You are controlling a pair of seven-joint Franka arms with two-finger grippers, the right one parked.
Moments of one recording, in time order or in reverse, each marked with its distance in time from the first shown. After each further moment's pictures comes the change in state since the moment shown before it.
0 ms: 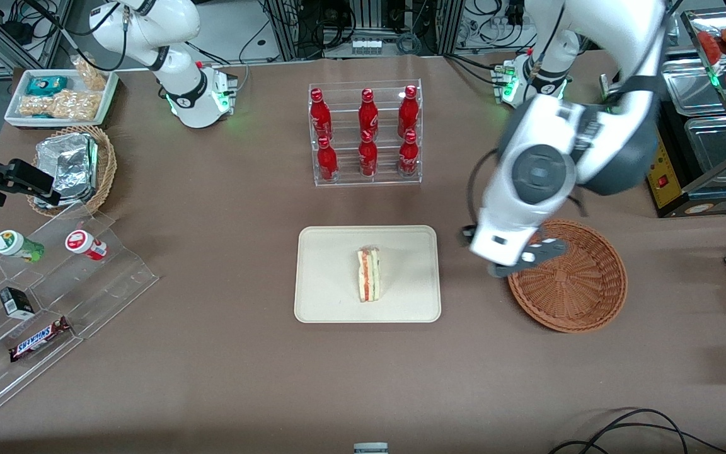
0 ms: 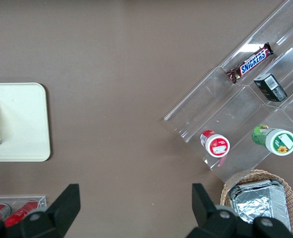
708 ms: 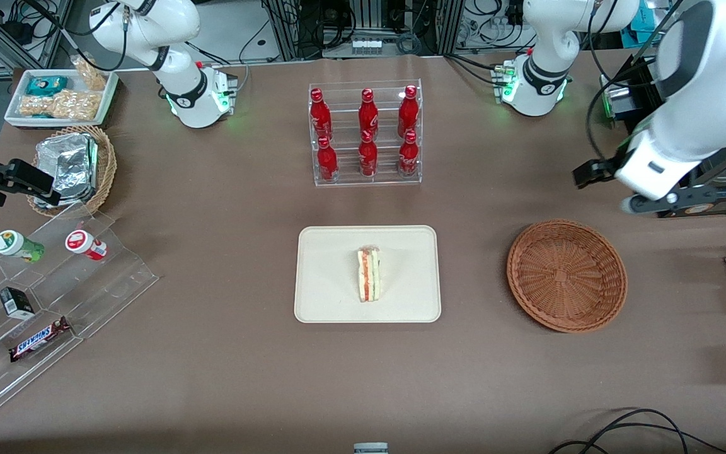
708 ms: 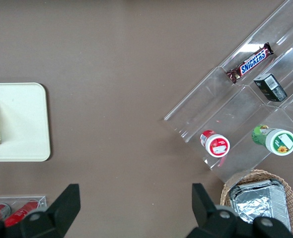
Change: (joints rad) arm 0.331 -0.384 -0.071 -0.281 0.003 -0.060 0.514
